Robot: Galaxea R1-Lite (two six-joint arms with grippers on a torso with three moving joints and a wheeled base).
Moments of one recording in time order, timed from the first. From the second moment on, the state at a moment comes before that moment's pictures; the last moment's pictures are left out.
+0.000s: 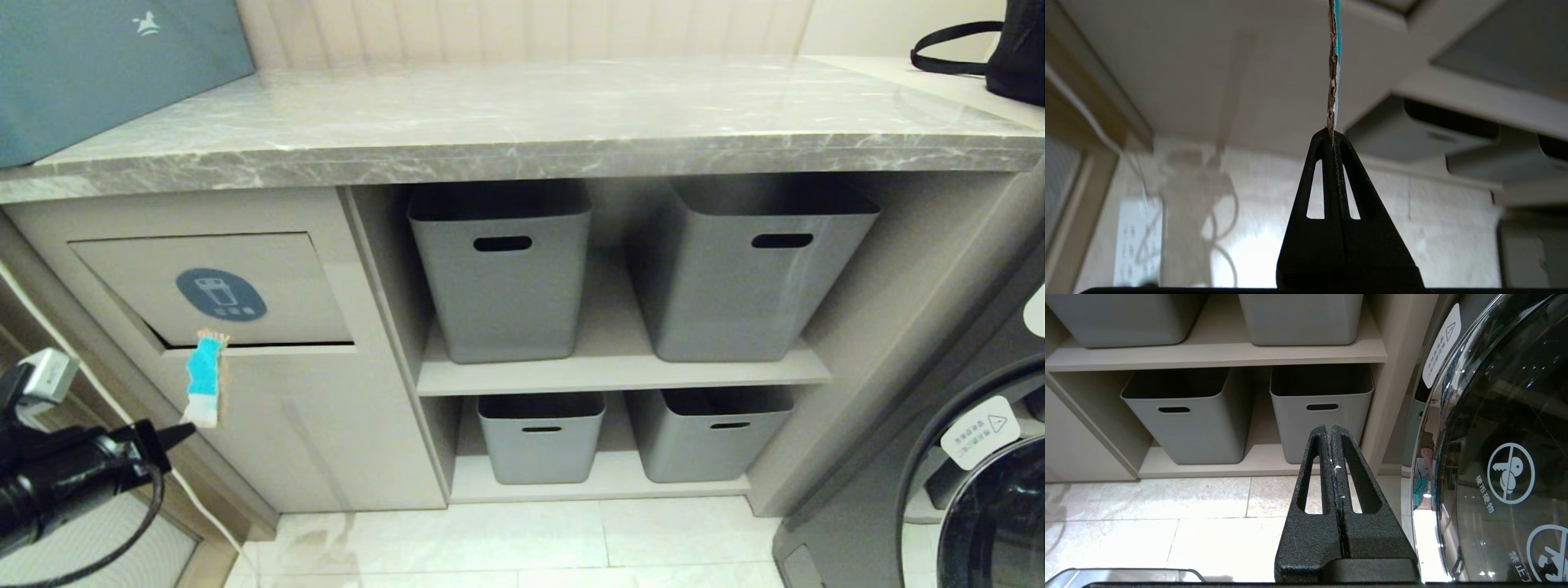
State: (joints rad) left arm 0.32 1.50 -0.37 -0.74 -0.36 -0.15; right arm -0.01 0.00 0.00 0.00 -0.01 0.02
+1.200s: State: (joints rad) left arm 0.16 2.31 -1.02 -1.33 -0.25 -0.19; right arm -0.01 0.00 0.00 0.00 -0.01 0.02
